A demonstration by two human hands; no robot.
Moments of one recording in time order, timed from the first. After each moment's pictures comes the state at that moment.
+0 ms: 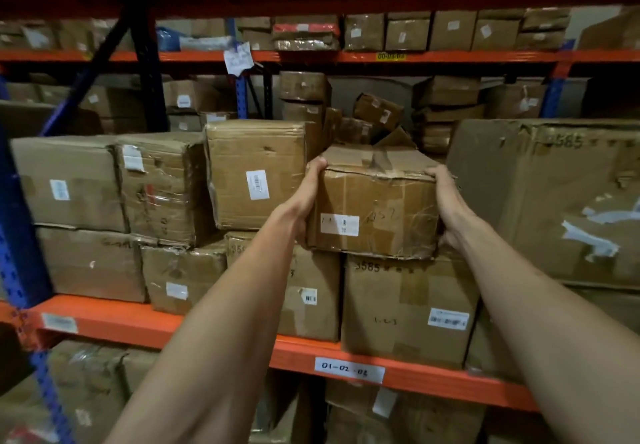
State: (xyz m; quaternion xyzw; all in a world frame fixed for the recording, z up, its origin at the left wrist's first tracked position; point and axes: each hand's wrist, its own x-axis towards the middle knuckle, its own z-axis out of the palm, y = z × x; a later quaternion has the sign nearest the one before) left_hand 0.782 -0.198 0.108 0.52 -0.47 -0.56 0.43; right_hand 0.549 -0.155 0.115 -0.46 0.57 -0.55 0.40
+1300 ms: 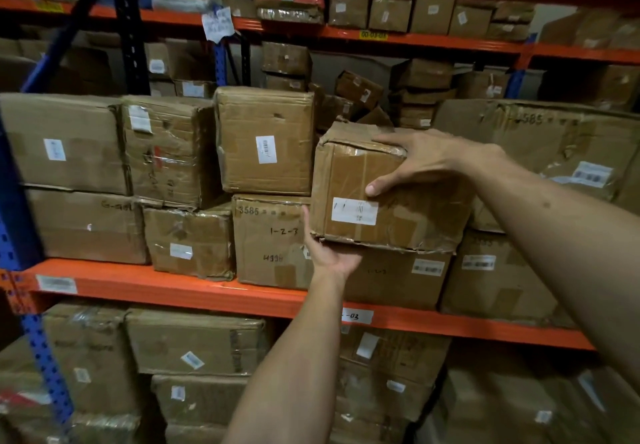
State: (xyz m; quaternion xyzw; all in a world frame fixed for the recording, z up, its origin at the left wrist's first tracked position) left_hand 0.747 -0.108 -0.019 0.07 -0.15 -0.77 0.61; right_hand 0.609 -0.054 0.176 -0.72 0.68 -0.08 -0.03
